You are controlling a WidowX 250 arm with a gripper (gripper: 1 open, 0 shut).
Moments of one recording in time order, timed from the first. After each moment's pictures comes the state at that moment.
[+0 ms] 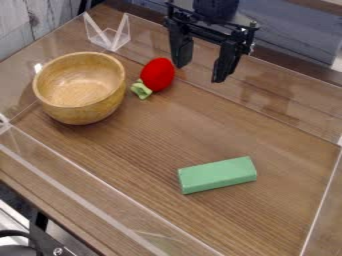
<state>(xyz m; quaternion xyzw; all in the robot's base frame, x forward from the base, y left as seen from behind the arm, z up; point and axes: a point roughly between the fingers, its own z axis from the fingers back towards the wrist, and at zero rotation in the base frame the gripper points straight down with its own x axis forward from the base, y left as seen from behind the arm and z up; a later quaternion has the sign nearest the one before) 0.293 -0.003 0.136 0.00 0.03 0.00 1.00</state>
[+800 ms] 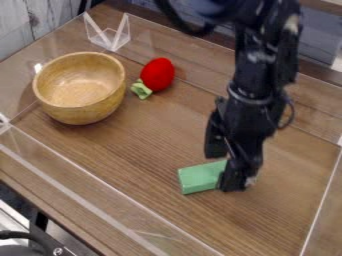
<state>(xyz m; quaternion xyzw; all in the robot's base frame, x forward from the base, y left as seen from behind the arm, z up) 0.236 -0.083 0.051 0.00 0.06 -0.41 0.91</state>
